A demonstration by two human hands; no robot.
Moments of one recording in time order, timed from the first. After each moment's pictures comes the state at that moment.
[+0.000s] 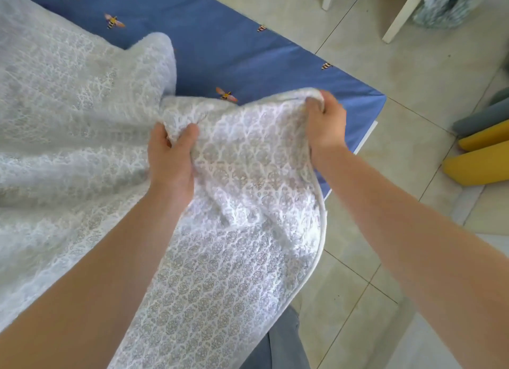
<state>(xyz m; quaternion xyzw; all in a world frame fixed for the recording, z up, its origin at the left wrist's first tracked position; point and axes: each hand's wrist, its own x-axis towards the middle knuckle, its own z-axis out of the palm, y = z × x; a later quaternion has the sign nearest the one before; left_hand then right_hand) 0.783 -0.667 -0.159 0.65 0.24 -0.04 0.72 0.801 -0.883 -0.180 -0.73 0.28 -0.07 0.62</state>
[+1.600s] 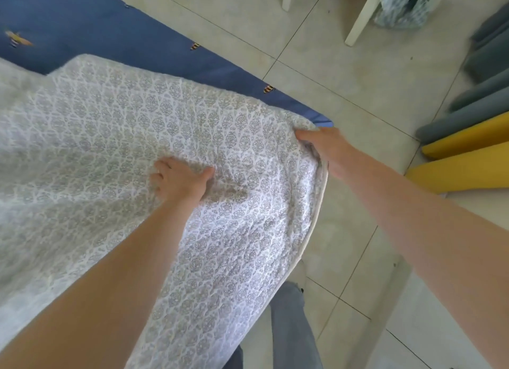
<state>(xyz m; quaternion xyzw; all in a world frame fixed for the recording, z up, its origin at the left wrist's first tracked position) 0.861 -0.795 -0.271 0.93 0.24 -0.24 0.15 0.856 -1.057 -0.237 -0.66 0.40 0.17 0.61</state>
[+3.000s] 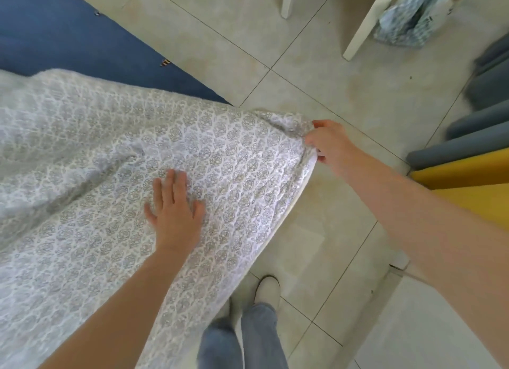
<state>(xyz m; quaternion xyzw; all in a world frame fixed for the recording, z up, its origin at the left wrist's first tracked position) 0.826 -0.859 -0.306 0.97 0.08 -0.15 0.15 0.926 -1.155 -0.247 -0.70 0.39 0.21 0.55</state>
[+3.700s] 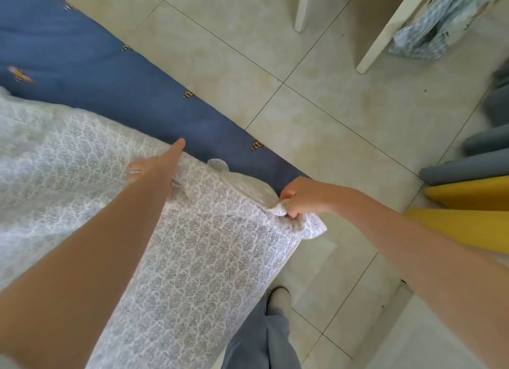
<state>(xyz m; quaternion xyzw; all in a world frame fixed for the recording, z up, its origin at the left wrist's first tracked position) 1.011 -0.810 -0.280 0.73 0.55 -0.20 0.35 0.934 -1.102 -0.226 -0.80 0.02 0.55 0.23</state>
